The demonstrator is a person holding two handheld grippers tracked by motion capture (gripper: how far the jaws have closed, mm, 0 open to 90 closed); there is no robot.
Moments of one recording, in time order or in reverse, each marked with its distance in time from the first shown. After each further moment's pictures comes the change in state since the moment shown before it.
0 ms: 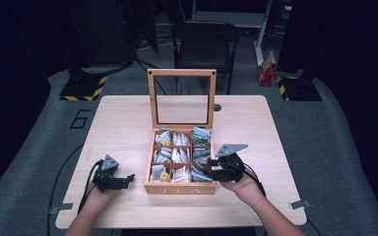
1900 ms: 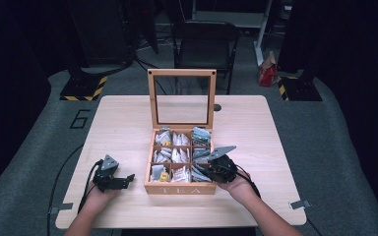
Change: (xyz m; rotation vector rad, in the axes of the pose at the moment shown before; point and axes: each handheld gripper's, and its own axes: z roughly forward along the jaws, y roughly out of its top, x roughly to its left) left arm 0.000 0.000 0.000 -0.001 -0.001 0.003; right arm 0.001 -0.006 0.028 0.107 0.008 -0.013
